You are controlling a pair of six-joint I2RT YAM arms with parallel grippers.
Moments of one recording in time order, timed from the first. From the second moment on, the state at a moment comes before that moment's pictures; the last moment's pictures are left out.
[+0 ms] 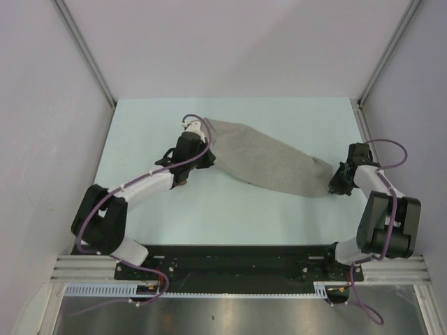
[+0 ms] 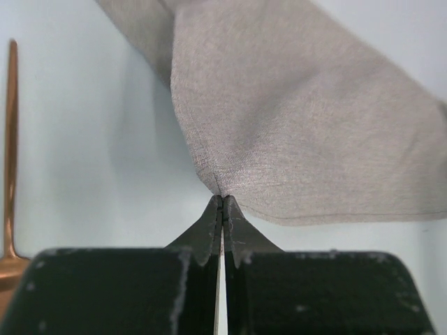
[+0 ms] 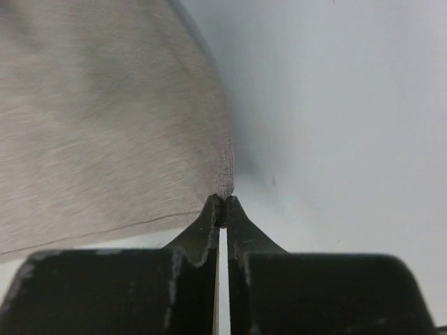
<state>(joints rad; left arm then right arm) -0.52 1.54 0.92 0.02 -0.05 -0.52 -0.23 1.49 0.83 -0.52 -0.01 0.38</state>
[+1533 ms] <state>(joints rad) -0.28 1.79 1.52 -0.09 0.06 -0.46 -0.18 1.67 1.44 -0.18 -0.19 0.34</state>
